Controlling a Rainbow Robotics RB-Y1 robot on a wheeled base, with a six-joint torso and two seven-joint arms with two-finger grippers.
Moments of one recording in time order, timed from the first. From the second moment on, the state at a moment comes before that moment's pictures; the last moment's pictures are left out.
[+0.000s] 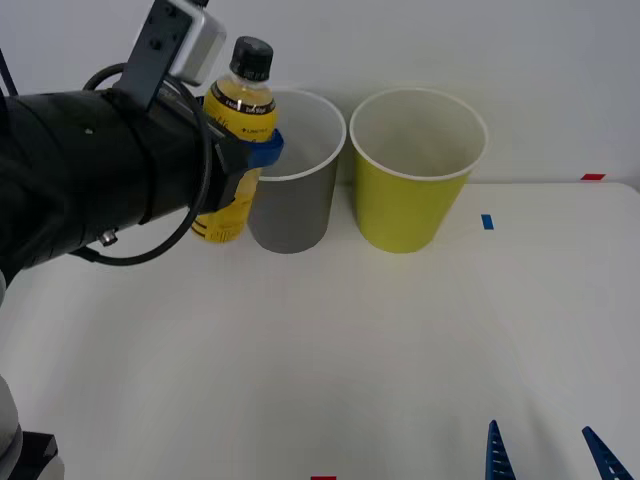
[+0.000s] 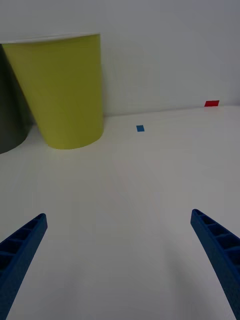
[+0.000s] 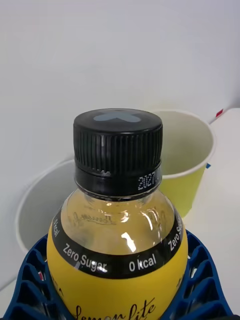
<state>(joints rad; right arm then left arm) 1.11 -0.18 0.28 -2.11 -0.04 -0.50 1.50 -0.54 0.32 0.00 -2.56 0.59 1.62 -1.62</state>
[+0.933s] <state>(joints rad) 1.11 -0.18 0.28 -2.11 -0.04 -0.50 1.50 -1.02 0.14 -0.16 -1.81 0.49 1.22 -1.65</state>
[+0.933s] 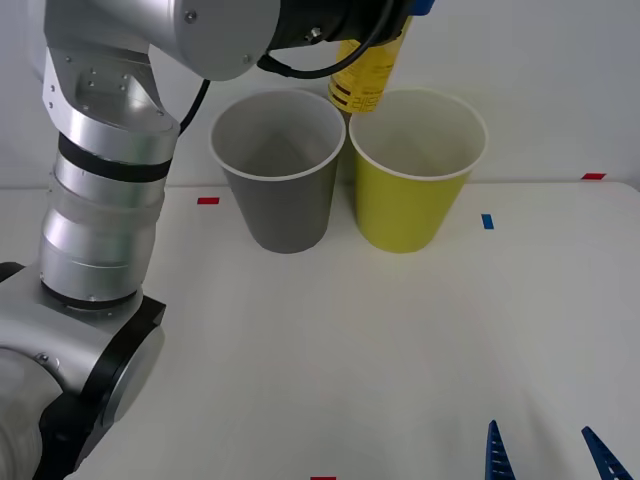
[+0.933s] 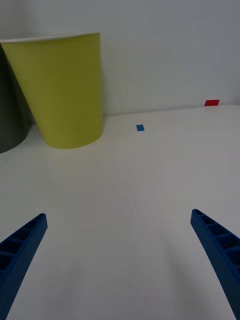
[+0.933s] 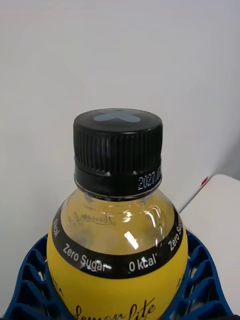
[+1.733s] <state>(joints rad) 1.11 -0.18 0.28 -2.11 -0.04 -0.50 1.50 -1.05 -0.02 -0.22 -1.35 0.43 0.72 -1.71</state>
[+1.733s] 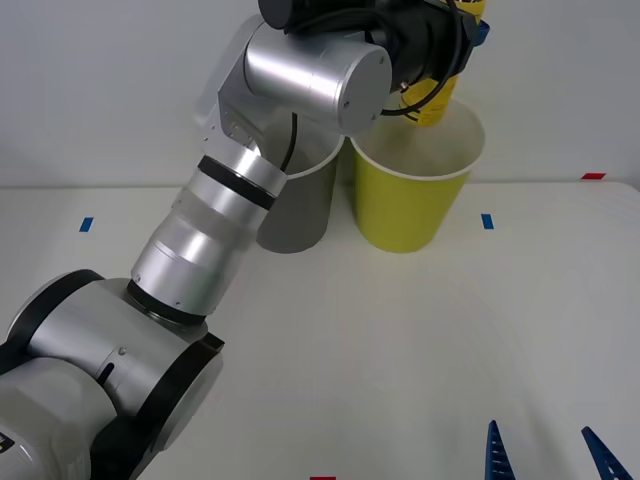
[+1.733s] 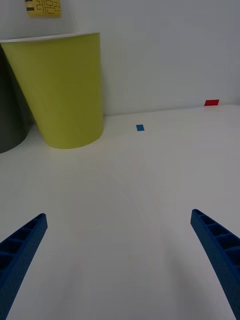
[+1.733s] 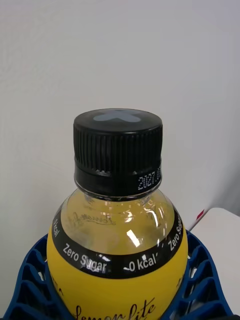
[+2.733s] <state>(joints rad) 1.11 -0.18 0.28 -2.11 -0.04 -0.50 1.50 -1.05 0.01 -0.21 -1.59 0.46 0.99 -1.71</state>
